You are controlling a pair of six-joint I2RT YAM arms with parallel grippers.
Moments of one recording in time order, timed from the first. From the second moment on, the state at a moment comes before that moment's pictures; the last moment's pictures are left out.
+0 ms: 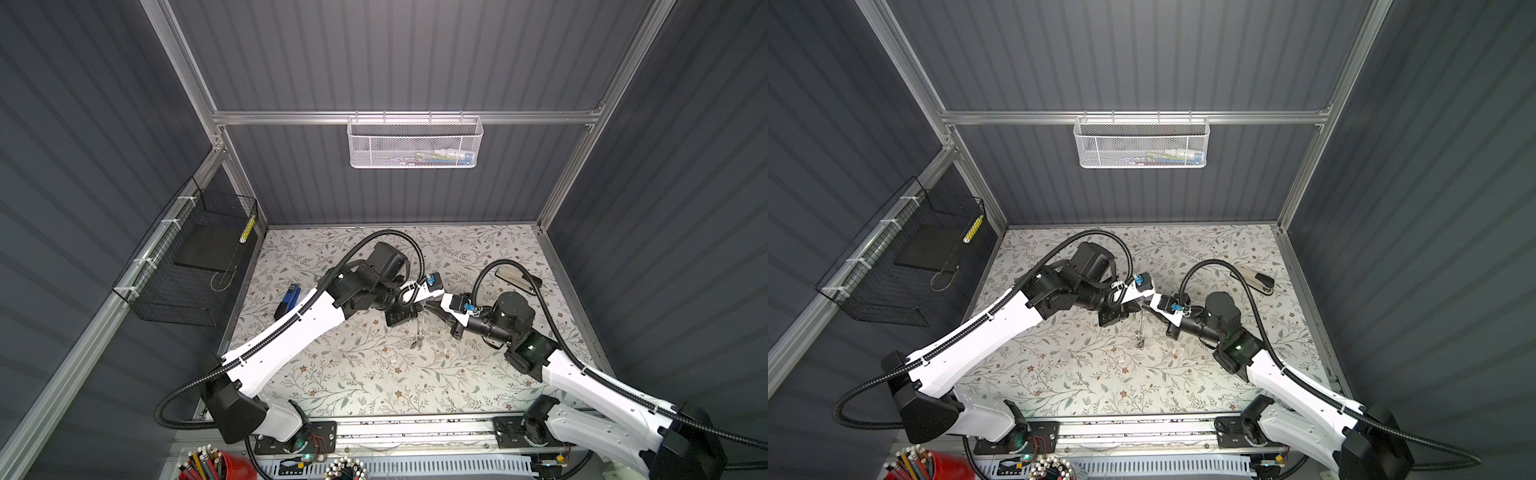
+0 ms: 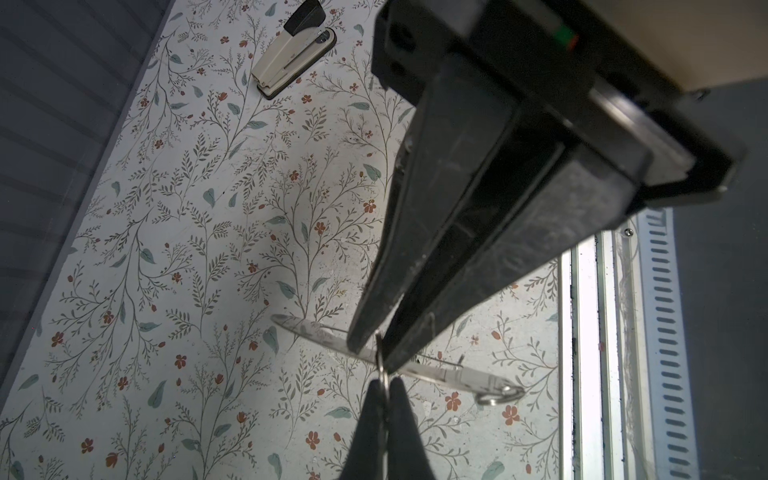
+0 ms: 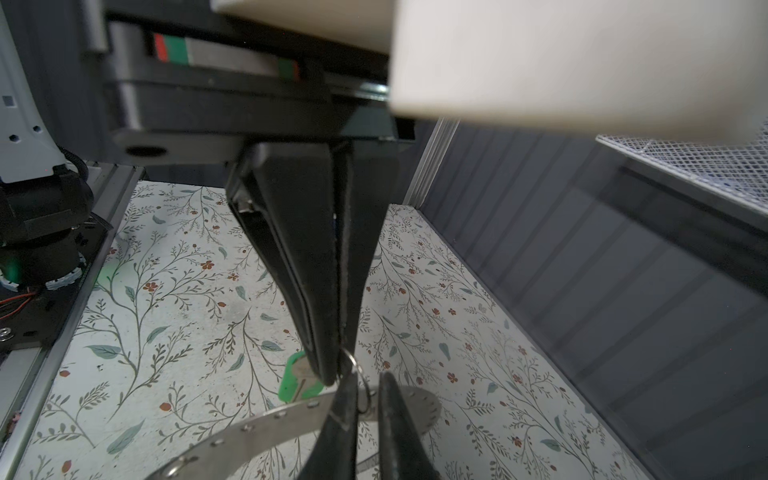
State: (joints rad) left arm -0.86 1.45 1.51 -0.93 0.32 0.54; right arm 0.66 0.98 0.56 0.32 -0.47 -0.39
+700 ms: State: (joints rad) left arm -0.84 1.16 1.15 -0.57 0.26 0.45; right arm 0.65 0.99 0.55 0.45 -0.52 -0.29
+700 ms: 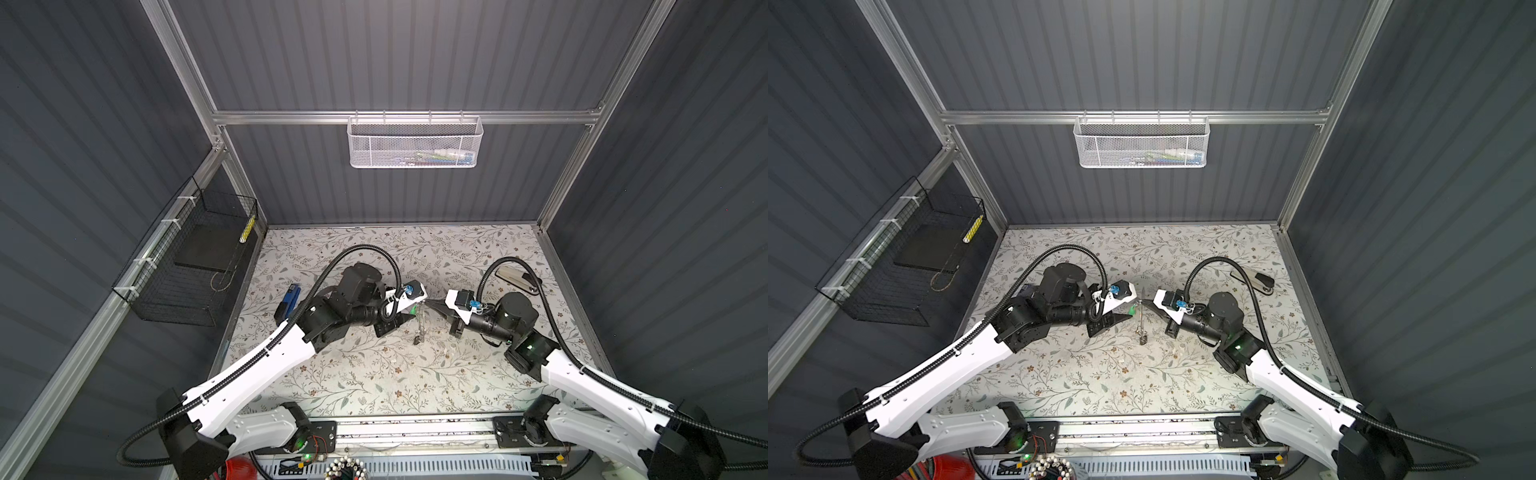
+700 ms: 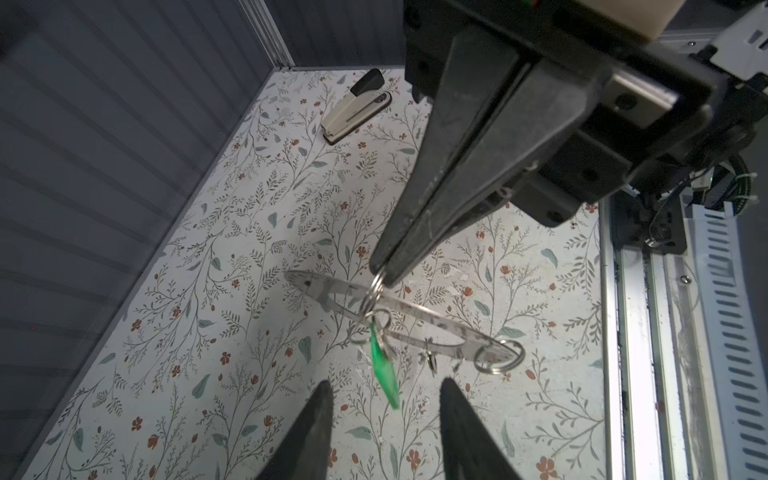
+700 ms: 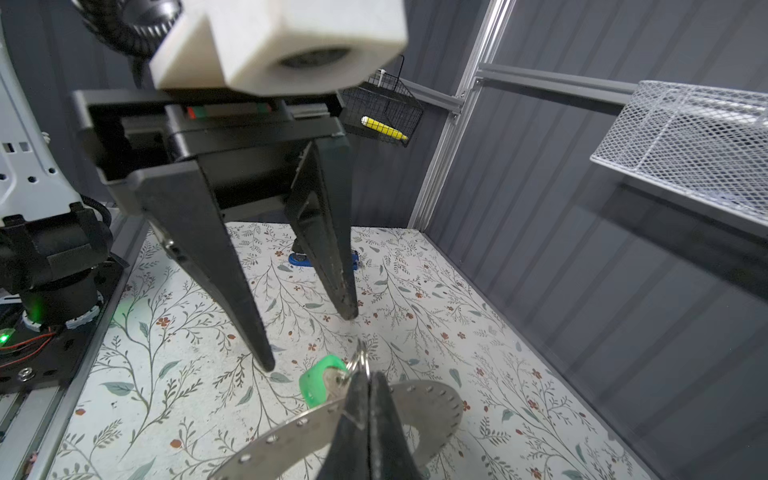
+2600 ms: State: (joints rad) left arm -0.80 1.08 1.02 -0.31 0.37 0.31; right arm 0.64 1.02 0.50 0.79 -0.57 -0.08
